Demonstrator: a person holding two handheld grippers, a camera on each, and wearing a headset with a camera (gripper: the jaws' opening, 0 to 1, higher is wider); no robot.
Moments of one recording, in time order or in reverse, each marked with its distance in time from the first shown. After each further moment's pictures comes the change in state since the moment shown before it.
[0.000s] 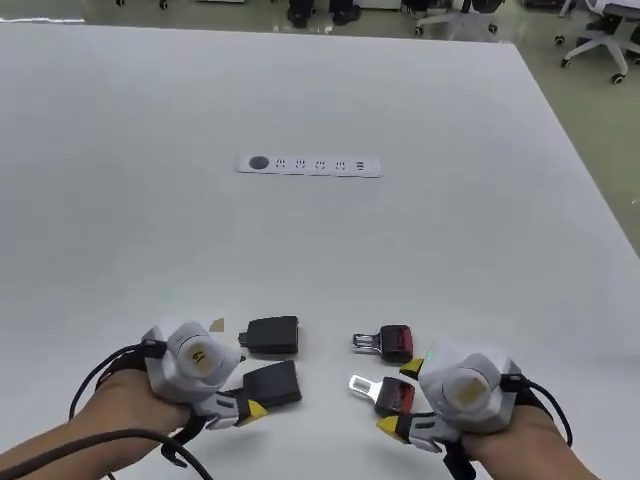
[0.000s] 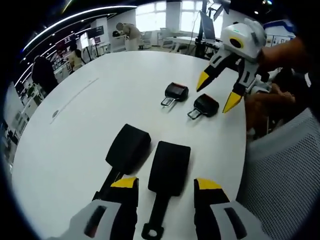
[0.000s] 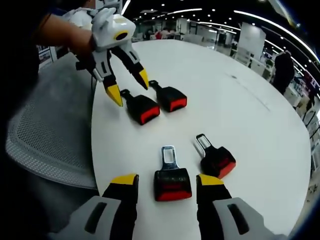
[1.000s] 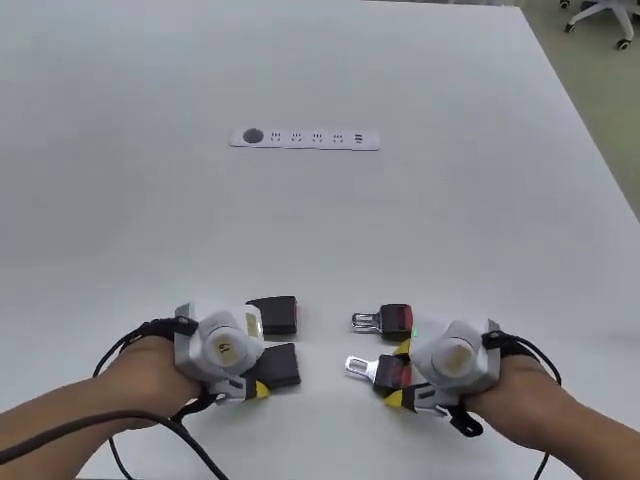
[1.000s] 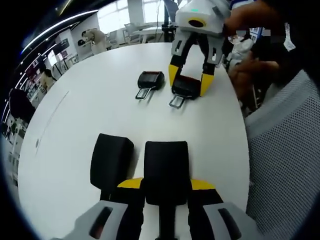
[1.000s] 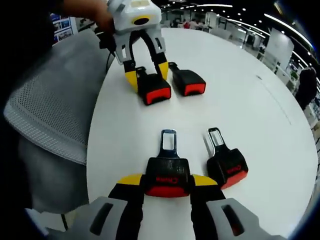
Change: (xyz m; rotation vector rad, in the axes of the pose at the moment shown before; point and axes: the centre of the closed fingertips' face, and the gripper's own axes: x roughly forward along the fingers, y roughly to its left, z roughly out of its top) left arm 0.024 -0.009 -0.003 0.279 0.077 -0.108; right arm 0.024 -0.001 -0.020 -0.196 0.102 0.153
